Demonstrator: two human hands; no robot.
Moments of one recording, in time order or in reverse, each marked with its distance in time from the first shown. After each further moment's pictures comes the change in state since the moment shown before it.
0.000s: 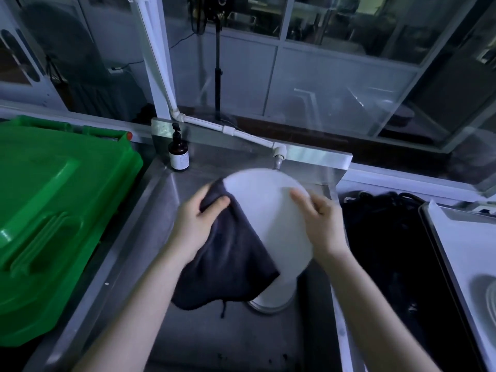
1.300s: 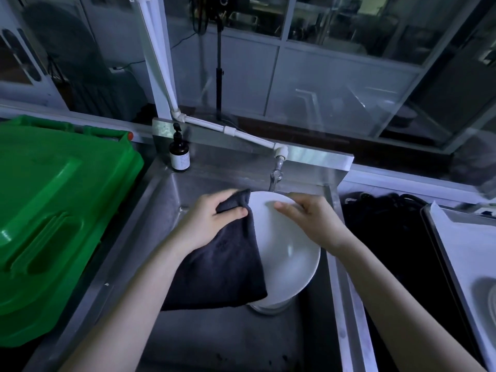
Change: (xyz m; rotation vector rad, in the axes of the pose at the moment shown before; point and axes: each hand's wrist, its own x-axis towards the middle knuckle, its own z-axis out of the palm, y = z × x) left_hand 0.010 0.021 -0.001 0.135 -0.366 0.105; right_hand 0.019 -0.008 -0.012 -0.224 -0.466 -0.125
